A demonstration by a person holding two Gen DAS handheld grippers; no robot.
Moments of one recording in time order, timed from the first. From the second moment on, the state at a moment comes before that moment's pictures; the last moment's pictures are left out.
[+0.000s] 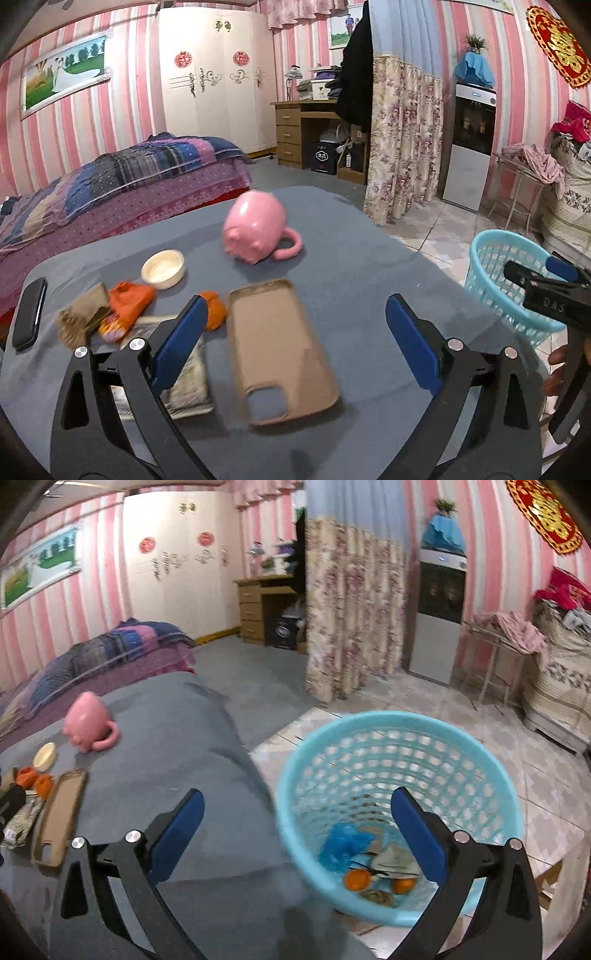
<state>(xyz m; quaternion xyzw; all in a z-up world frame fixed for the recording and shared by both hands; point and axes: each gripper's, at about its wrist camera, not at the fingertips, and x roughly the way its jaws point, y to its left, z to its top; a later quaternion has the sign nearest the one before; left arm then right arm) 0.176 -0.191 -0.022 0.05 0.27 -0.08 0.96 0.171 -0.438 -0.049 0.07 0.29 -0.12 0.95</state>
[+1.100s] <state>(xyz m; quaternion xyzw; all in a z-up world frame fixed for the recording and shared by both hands) 0.153 0.013 -0.029 -0.02 0.29 0.04 0.95 0.187 -0.291 -0.035 0.04 0.29 -0.02 0.96</state>
